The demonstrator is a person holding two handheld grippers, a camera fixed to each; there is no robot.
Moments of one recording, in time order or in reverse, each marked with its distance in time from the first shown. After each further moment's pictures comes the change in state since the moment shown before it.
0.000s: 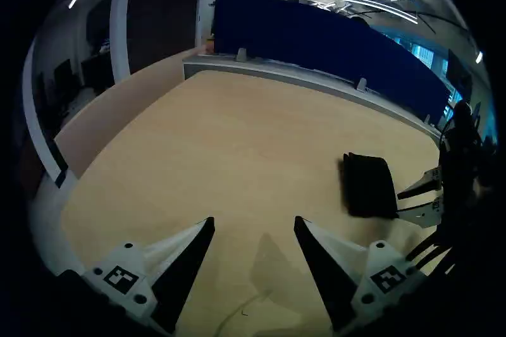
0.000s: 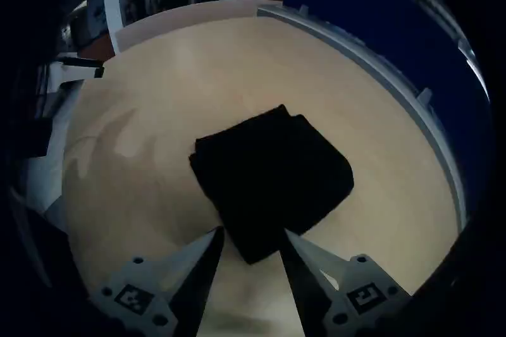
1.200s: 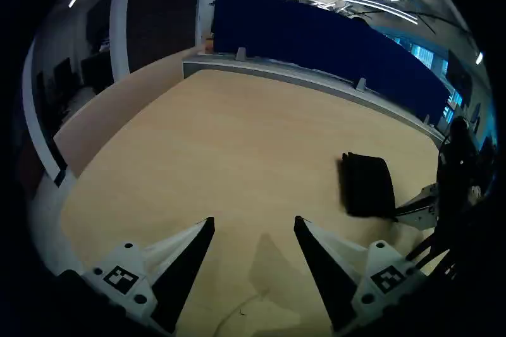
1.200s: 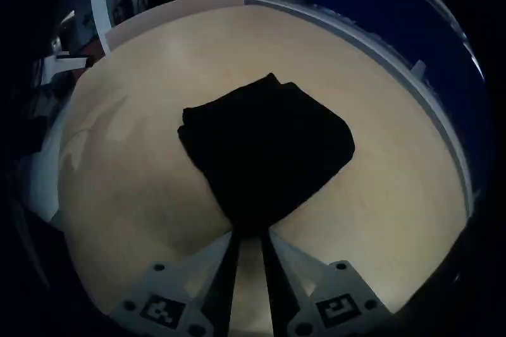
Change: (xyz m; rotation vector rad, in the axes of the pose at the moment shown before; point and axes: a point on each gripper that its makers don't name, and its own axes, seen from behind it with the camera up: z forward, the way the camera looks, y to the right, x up) left arm -0.003 0.001 -0.002 -0.004 -0.003 -0.003; right arm -0.034 -0.005 0.008 0.005 -0.034 0.069
